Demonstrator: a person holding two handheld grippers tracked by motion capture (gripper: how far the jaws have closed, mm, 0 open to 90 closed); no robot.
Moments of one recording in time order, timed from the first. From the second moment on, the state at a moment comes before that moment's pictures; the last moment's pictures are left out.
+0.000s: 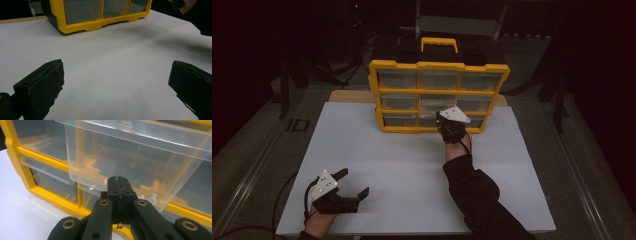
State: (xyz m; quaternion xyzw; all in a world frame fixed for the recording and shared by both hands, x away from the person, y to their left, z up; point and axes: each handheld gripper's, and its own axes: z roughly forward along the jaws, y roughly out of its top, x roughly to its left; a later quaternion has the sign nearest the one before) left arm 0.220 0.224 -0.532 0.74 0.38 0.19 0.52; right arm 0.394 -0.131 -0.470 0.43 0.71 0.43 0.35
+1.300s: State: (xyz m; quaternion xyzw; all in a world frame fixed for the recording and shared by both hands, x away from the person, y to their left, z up) left arm 0.220 0.224 -0.532 0.74 0.38 0.20 0.52; right arm 0.421 -0.129 -0.473 0.45 0.71 0.42 0.35
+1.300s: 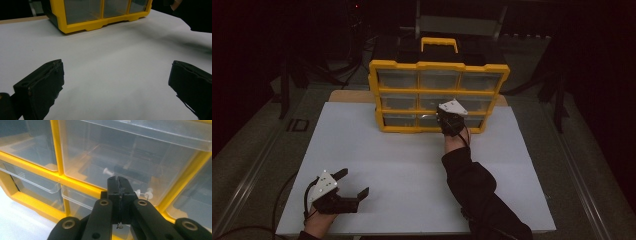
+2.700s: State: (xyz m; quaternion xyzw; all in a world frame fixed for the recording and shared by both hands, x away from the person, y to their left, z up) left arm 0.221 0.224 -0.532 0.74 0.39 0.20 0.51; right arm 0.412 -0.131 -0.461 0.45 0.72 0.47 0.26
